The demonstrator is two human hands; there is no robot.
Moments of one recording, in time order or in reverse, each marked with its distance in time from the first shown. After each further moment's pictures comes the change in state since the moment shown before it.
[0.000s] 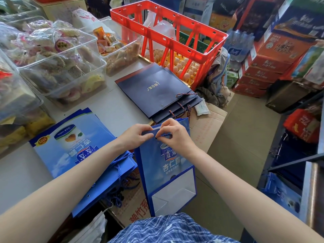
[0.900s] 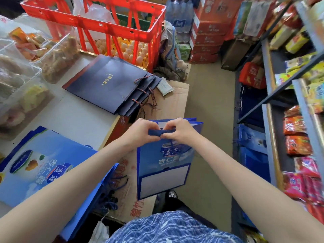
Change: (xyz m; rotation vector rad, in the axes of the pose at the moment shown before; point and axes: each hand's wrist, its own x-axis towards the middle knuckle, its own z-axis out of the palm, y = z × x) left_hand 0.023 0.044 0.069 0.406 -0.275 0.390; right_hand -0.081 0.025 -0.043 0.031 0.038 0.480
